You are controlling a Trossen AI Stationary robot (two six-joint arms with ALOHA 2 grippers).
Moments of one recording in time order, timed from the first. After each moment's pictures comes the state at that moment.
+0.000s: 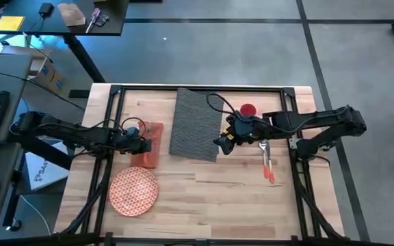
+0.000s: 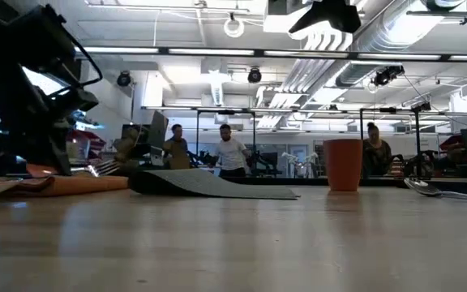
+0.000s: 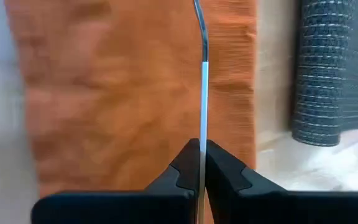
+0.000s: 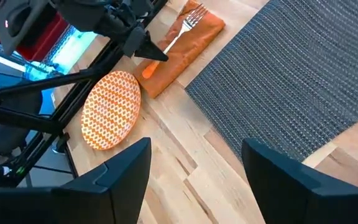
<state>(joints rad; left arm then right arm) -0.07 0.81 0.24 -0.43 -0.21 -1.53 0.12 1.39 1.32 -0.65 0.19 0.92</state>
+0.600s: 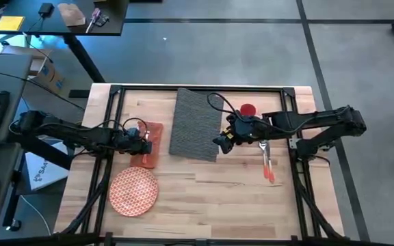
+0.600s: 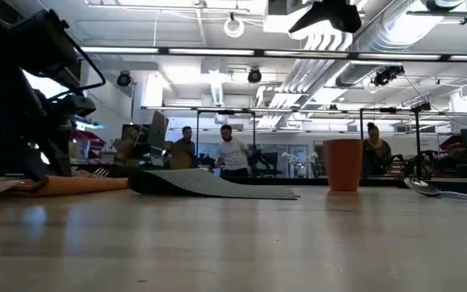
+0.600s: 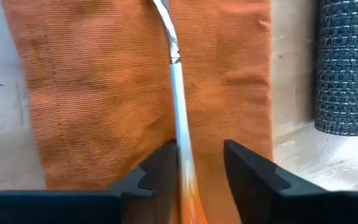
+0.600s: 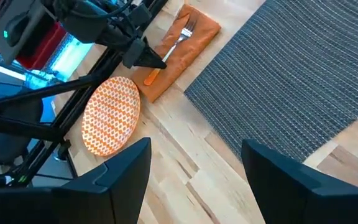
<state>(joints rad) -0.07 0.83 0.24 -0.45 -0.18 -1.46 0.12 1.39 1.32 -0.66 0.21 0.94</state>
